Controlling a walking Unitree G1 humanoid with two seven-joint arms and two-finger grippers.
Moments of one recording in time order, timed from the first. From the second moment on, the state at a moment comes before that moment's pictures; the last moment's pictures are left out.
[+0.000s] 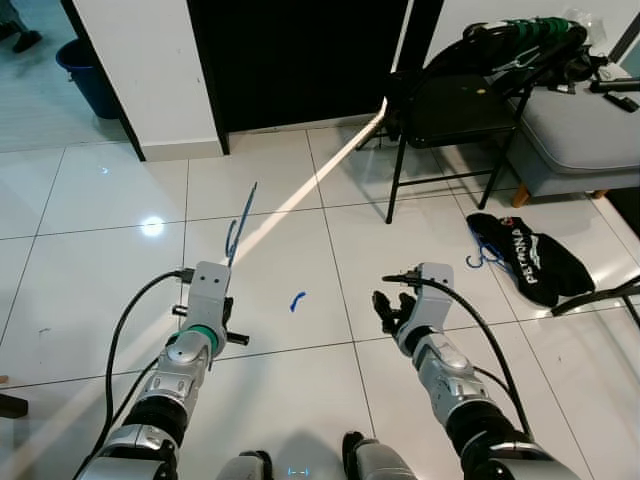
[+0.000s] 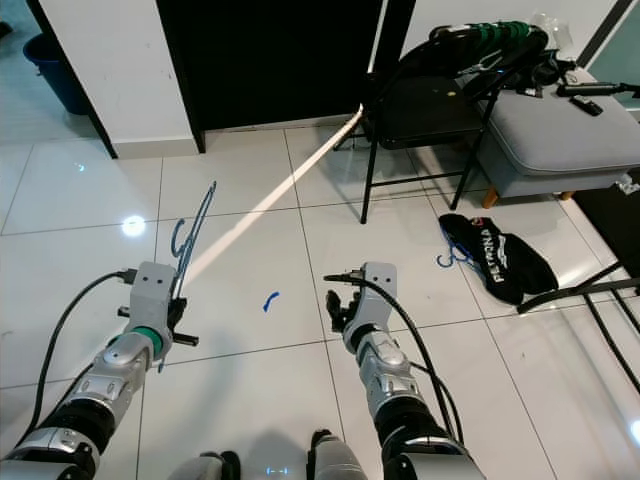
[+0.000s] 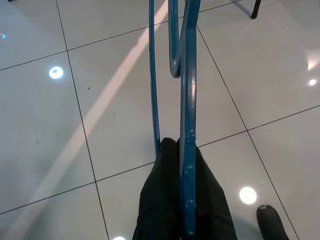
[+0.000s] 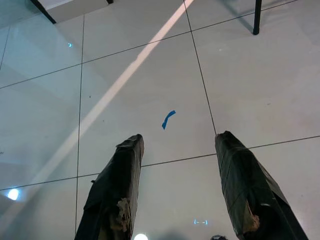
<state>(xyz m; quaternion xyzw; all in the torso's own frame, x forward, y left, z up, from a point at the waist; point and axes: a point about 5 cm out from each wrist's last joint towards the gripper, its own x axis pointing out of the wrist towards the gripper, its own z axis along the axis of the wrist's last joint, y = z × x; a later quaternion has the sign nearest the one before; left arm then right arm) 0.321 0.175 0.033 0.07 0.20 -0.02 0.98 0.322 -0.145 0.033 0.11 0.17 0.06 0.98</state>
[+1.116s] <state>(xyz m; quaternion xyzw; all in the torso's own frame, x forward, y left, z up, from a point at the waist) 0.324 0.171 0.038 0.08 0.19 -0.02 0.98 0.326 -0.148 0.039 0.14 0.15 0.03 0.98</state>
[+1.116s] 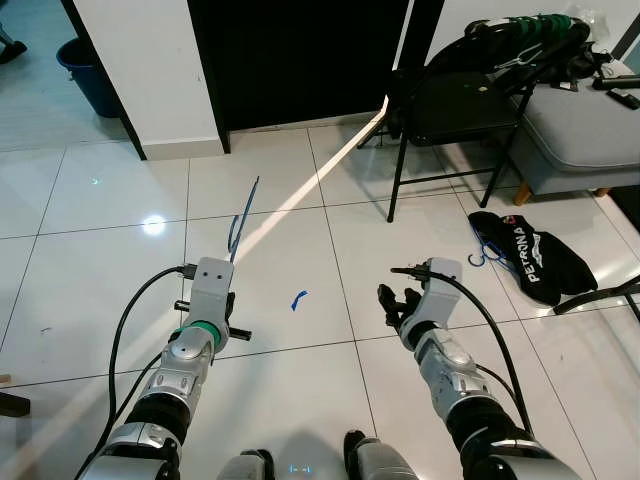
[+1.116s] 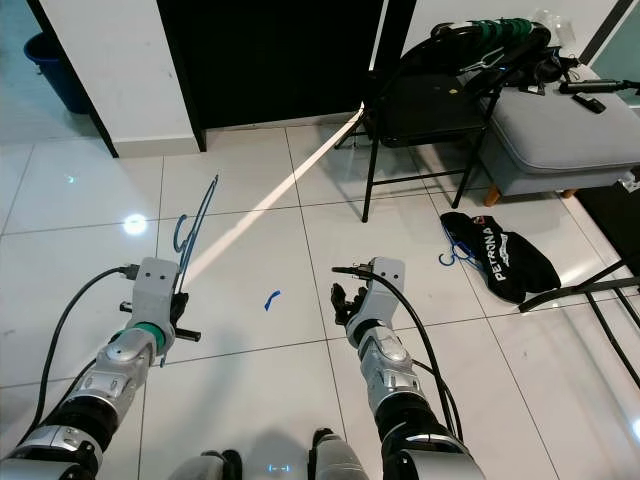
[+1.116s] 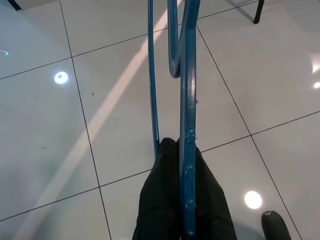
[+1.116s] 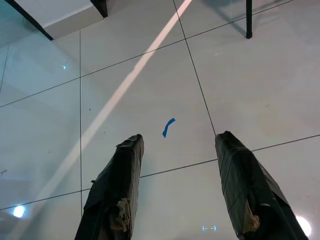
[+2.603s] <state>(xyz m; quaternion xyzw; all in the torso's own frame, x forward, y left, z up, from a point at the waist) 0.331 0.228 0.058 0.11 0.18 0.03 0.98 0.327 -0.150 0.039 0.13 0.16 0.03 0.98</state>
